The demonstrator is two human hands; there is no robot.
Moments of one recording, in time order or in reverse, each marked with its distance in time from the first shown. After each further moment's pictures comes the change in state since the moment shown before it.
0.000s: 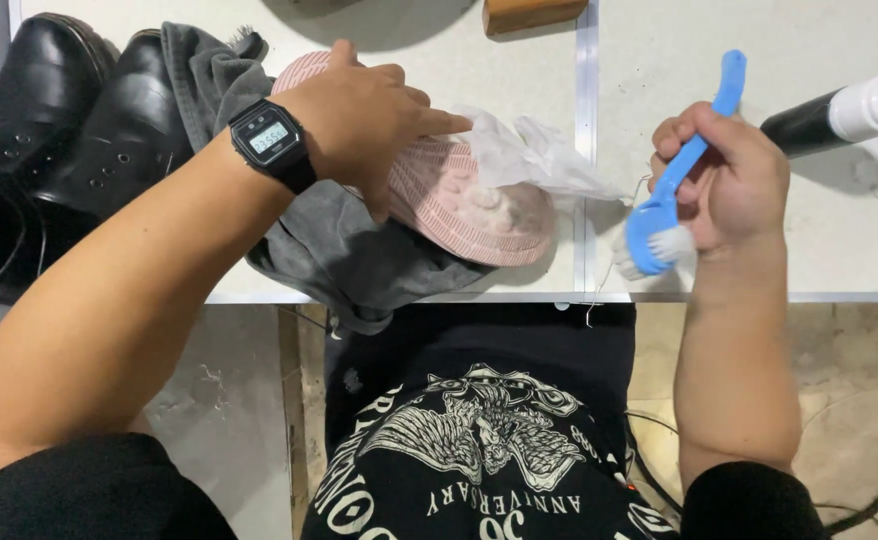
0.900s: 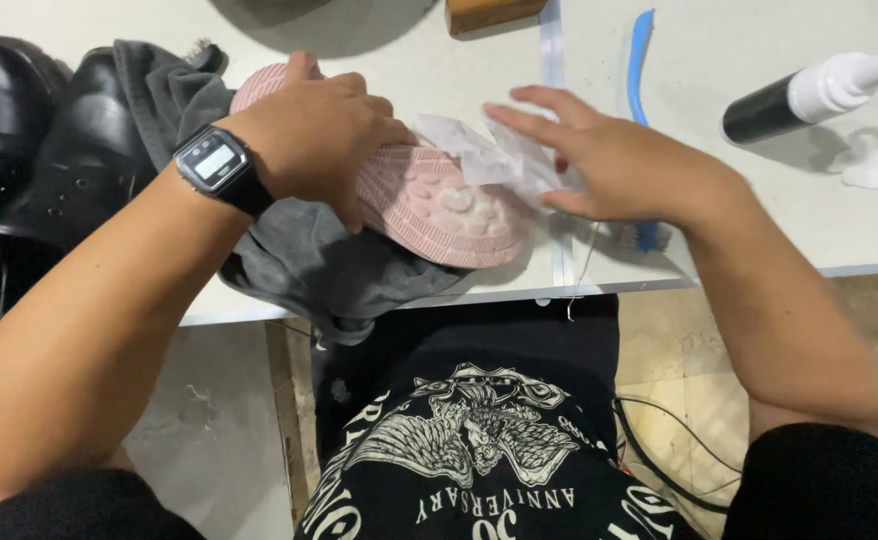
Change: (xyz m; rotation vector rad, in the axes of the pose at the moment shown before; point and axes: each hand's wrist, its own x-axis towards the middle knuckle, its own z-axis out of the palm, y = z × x) left_hand -0.001 -0.001 0.001 -0.107 0.019 -0.004; right_hand 0.013 -0.027 0.057 -1.709 -0.810 -0.259
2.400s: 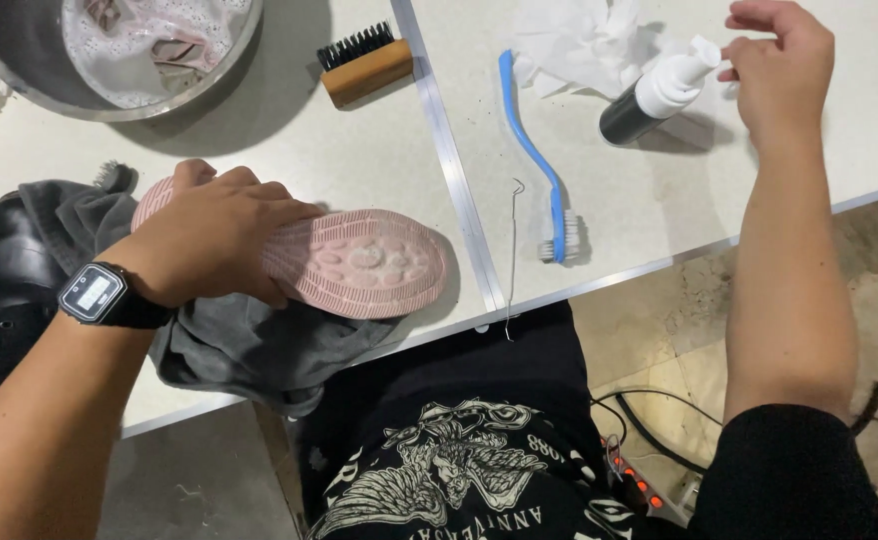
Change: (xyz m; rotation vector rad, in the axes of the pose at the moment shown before) left_hand 0.002 -0.005 0.010 -0.039 0.050 -0.016; right_hand -0.133 0.230 0.017 0.492 1.214 0.569
